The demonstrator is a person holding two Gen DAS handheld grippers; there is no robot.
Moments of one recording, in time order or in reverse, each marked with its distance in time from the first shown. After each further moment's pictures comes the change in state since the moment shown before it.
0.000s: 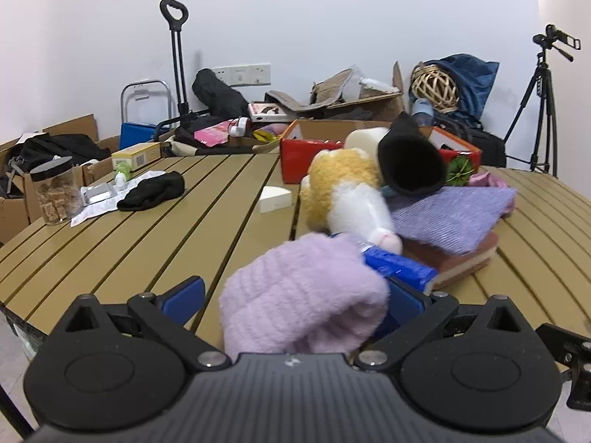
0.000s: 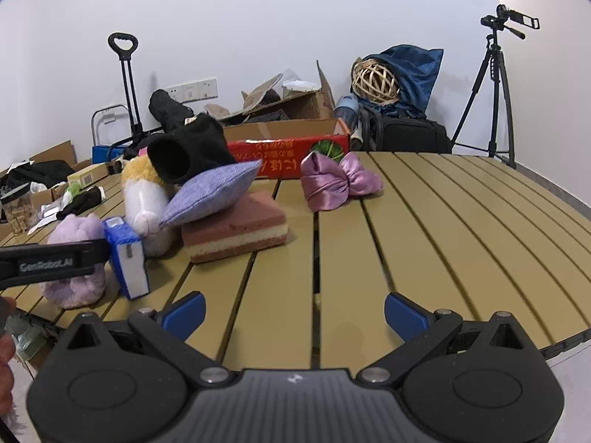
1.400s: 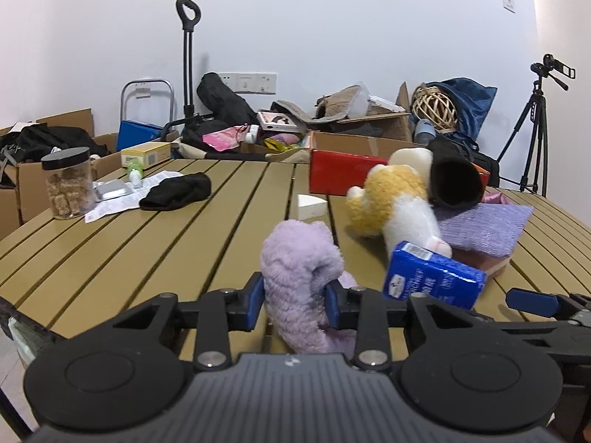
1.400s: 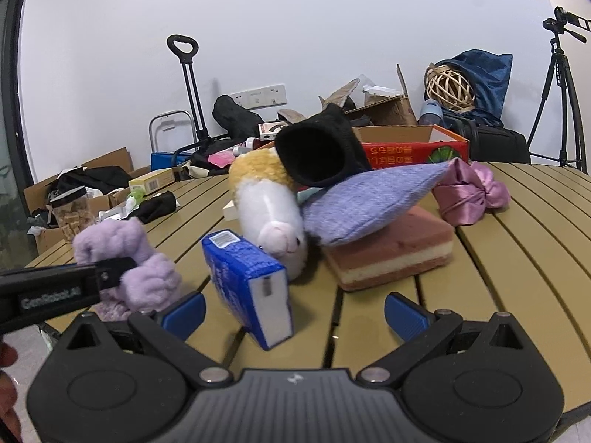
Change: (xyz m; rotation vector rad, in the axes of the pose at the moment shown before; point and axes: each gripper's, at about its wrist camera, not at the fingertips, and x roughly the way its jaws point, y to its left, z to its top) left arm -0.013 0.073 -0.004 -0.051 -0.044 -0.075; right arm 0.048 0.095 0.008 -0.017 -0.048 0.189
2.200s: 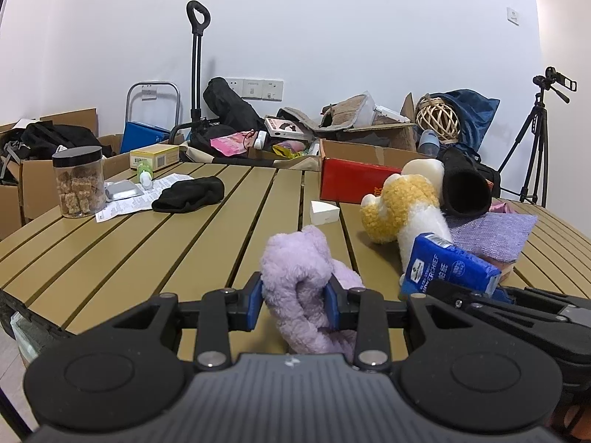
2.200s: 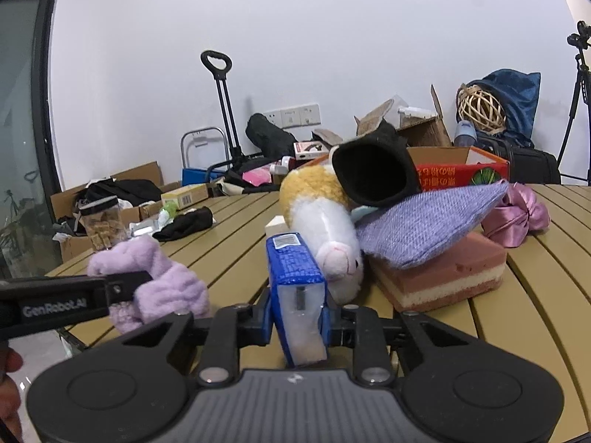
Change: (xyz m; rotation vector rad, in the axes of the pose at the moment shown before) left arm -0.007 0.017 -0.001 -0.020 -0.025 -0.009; right arm 0.006 0.022 0.000 -0.034 -0.081 0.097
